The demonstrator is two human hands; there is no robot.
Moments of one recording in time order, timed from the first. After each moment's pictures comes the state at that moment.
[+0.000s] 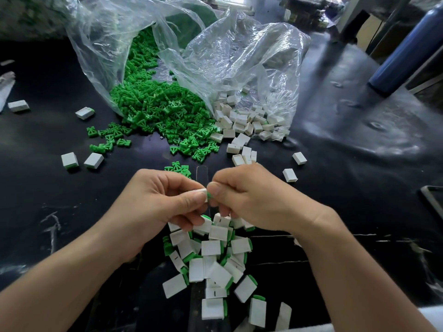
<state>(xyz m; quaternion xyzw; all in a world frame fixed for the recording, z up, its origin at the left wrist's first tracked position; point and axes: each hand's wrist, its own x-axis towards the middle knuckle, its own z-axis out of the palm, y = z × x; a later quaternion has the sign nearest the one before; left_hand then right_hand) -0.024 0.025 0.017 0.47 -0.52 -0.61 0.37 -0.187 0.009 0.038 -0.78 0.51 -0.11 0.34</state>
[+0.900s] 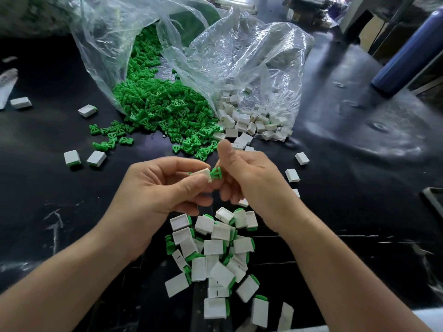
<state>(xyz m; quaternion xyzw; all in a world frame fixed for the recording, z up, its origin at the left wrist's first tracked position) -0.025 0.025 0.018 0.45 -0.48 -0.60 0.46 -0.176 0.010 0.030 -0.62 0.52 -0.35 0.47</state>
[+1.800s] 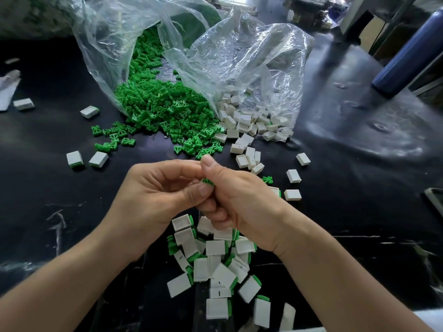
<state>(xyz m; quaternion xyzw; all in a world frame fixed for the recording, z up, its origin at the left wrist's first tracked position) -0.024 0.027 0.018 0.37 -0.53 -0.59 0.48 -0.161 0.020 0.032 -0.48 0.44 -0.27 0.71</state>
